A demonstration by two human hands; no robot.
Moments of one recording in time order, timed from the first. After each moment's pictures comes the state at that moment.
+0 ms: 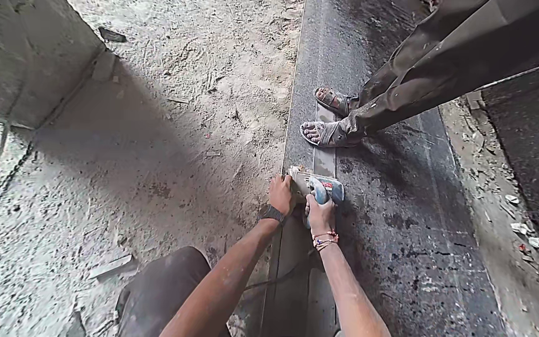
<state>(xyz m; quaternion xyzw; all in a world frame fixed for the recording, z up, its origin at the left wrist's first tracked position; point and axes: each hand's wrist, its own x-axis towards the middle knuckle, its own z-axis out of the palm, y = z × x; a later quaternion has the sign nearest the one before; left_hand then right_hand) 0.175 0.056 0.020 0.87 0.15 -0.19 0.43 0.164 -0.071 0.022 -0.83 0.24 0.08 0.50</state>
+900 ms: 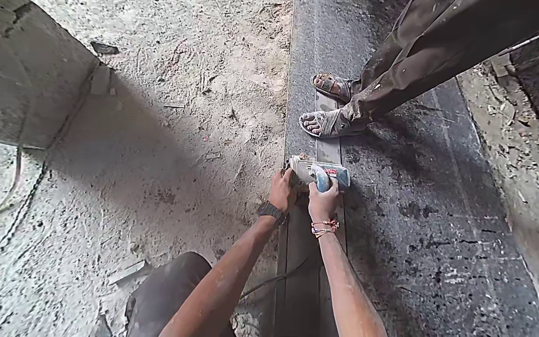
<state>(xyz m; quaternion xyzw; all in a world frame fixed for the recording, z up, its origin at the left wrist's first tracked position) 0.180 0.058 0.007 0.87 0.12 -0.13 0.47 0.184 -0.059 0.021 -0.90 0.21 -0.02 0.38</state>
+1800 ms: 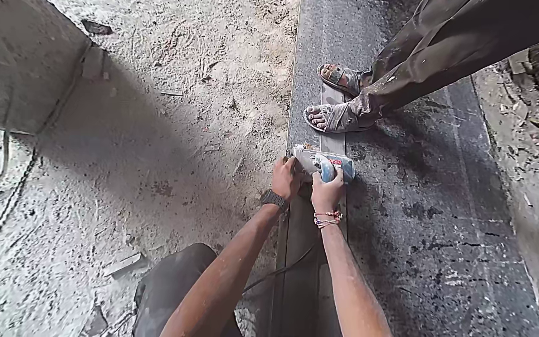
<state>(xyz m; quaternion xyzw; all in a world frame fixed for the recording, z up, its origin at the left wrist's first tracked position) 0.204 0.061 -0.001 0.85 0.16 -0.12 0.48 0.206 -0.053 0.021 -0.91 0.20 -0.02 0.37</state>
